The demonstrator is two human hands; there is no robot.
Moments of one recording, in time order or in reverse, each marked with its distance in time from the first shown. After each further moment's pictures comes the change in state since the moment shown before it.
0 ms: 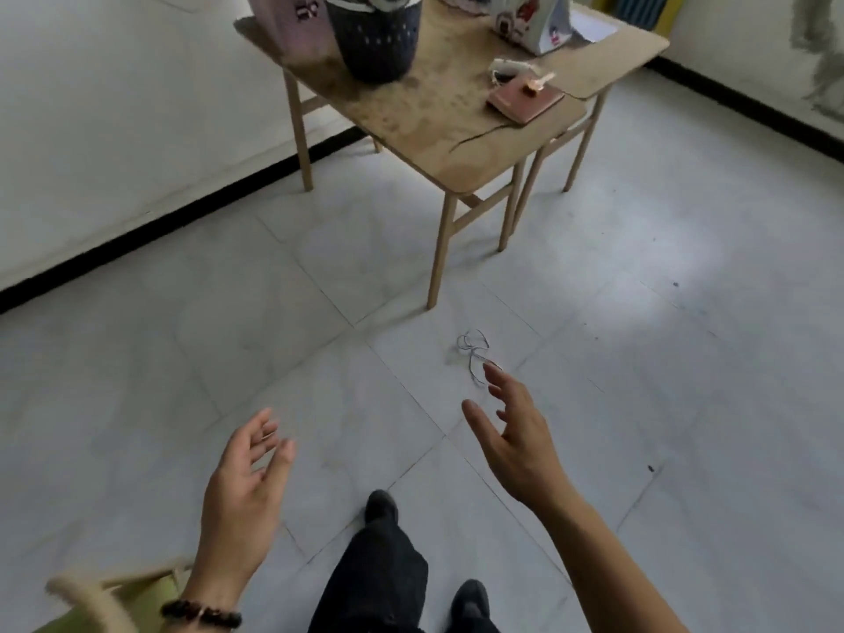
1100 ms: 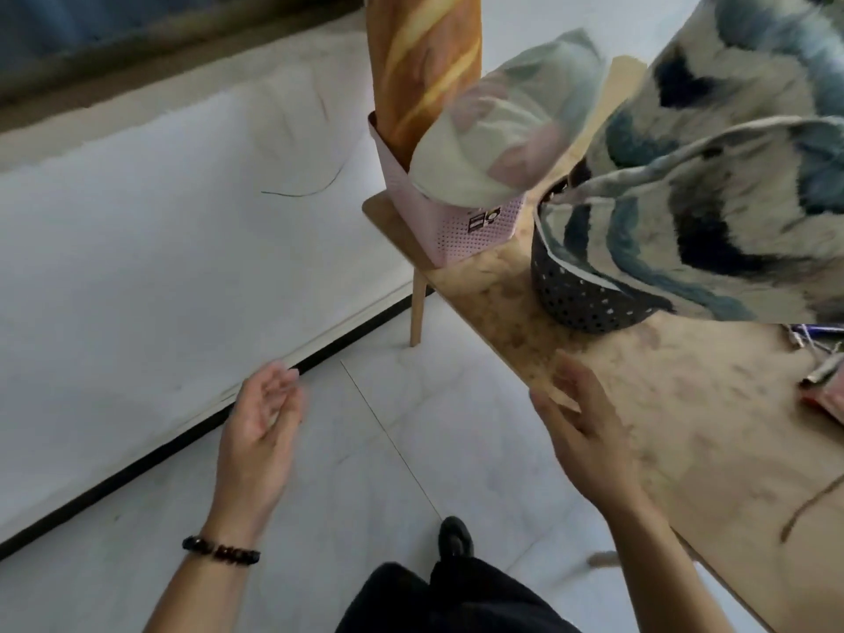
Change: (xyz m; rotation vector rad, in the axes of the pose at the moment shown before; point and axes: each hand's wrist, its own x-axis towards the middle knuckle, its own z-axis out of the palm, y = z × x) left_hand 0.905 0.249 -0.136 -0.089 0.162 0.075; right_hand 0.824 -0.363 0.211 0.224 0.099 -0.027
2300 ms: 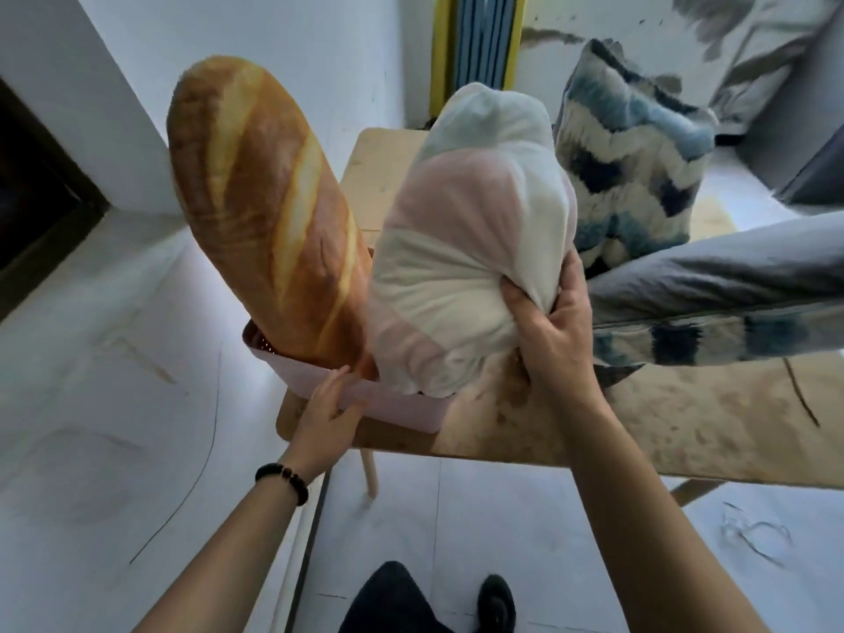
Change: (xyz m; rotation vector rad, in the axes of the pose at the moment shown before) left_hand 0.521 0.070 0.189 0.469 -1.173 0.413; right_hand 0.334 -0.206 0.150 0.311 0.964 -0.155
